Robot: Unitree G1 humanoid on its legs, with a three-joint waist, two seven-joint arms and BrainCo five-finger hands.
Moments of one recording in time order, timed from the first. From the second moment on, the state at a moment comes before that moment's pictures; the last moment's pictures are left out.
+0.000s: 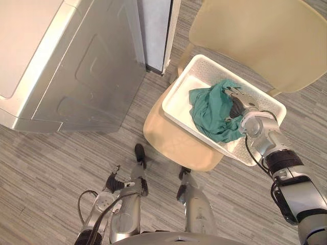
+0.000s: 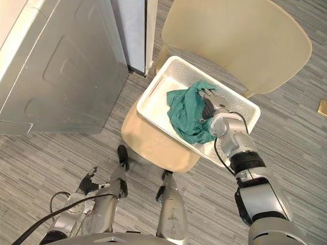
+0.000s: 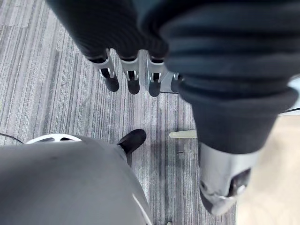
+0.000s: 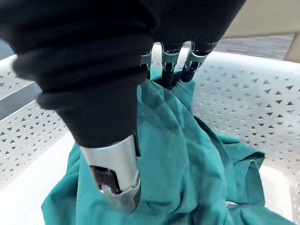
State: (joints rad) left arm 0.07 0.10 -0.06 0.57 0.31 -0.02 0.09; right arm -0.64 -0.67 0.27 0.61 -0.71 -0.01 0.02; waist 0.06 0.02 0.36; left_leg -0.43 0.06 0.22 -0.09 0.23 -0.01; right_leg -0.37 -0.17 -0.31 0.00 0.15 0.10
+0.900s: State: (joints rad) left arm 0.05 0.02 -0.04 0.40 0.25 -0.02 0.15; right arm -0.60 -0.59 0.18 0.65 -0.74 0.05 -0.01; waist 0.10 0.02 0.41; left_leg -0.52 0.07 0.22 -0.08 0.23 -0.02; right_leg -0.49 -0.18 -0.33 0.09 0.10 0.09
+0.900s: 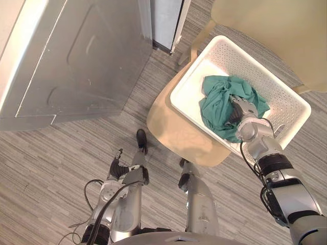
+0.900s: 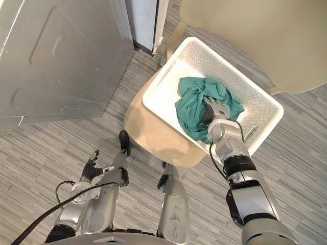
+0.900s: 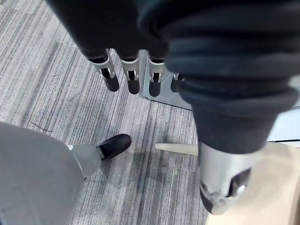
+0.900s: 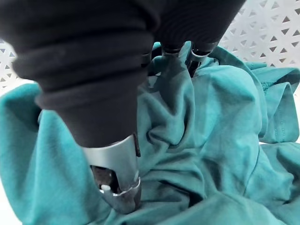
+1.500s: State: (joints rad) left arm 0.05 0.00 -0.04 0.36 0.24 -0.01 0.15; right arm -0.59 -0.55 0.19 0.65 -0.74 0.05 -0.02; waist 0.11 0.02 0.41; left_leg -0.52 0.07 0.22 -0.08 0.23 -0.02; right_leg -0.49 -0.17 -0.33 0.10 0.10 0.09
